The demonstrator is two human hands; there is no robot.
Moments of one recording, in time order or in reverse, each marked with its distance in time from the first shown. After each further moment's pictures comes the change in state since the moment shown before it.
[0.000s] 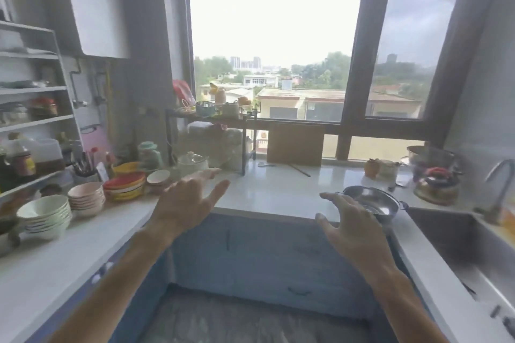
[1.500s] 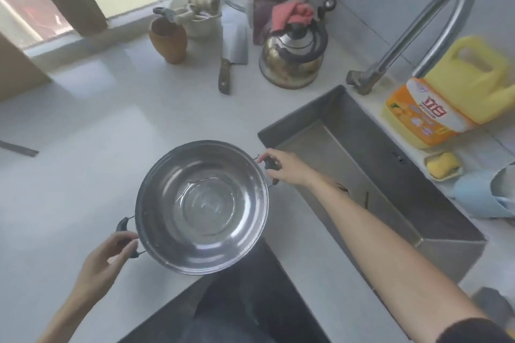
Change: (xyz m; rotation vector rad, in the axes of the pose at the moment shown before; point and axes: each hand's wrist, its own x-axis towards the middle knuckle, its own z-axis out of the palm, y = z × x) left_hand 0.522 0.161 0.761 -0.447 -1.056 -0.179; right_hand 0.470 0.773 0.231 0.386 -0.566 0.847
